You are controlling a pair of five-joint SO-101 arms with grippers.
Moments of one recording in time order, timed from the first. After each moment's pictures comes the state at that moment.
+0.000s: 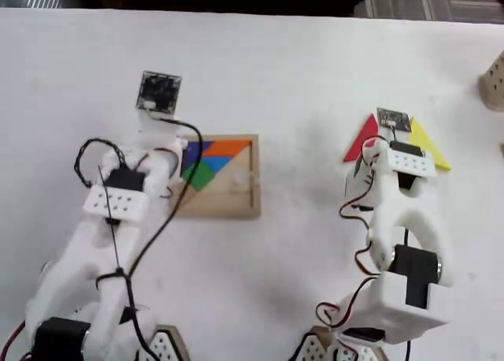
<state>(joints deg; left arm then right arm) 2.7 -24.0 50.3 29.1 -2.8 10.5 4.2 29.0 61.2 6.2</state>
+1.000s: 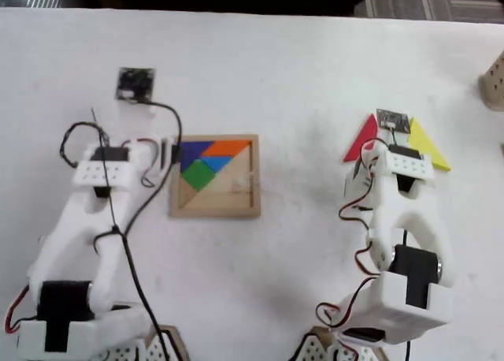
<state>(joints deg) -5.5 -9.8 40.2 37.6 -2.0 10.5 4.2 30.9 57.9 6.2</state>
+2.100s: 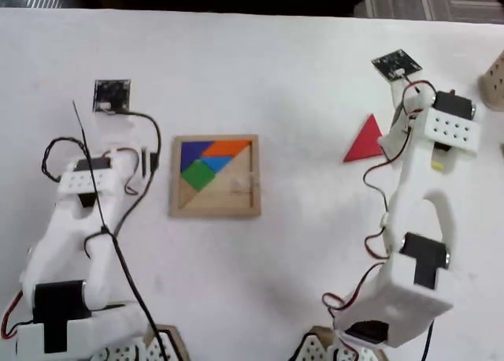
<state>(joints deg) -12.2 -9.8 45.6 32.8 -4.6 16.4 12.2 -7.7 79.4 45.8</state>
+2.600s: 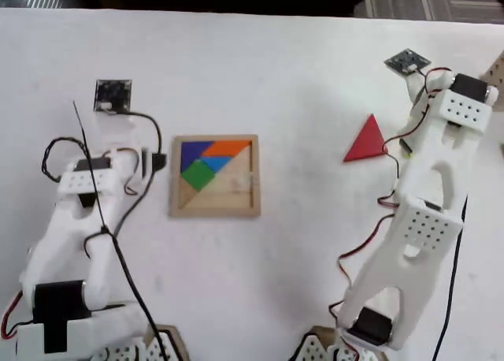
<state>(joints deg) -12.2 -9.8 45.6 32.8 -5.3 20.7 51.3 -57.7 94.7 57.5</state>
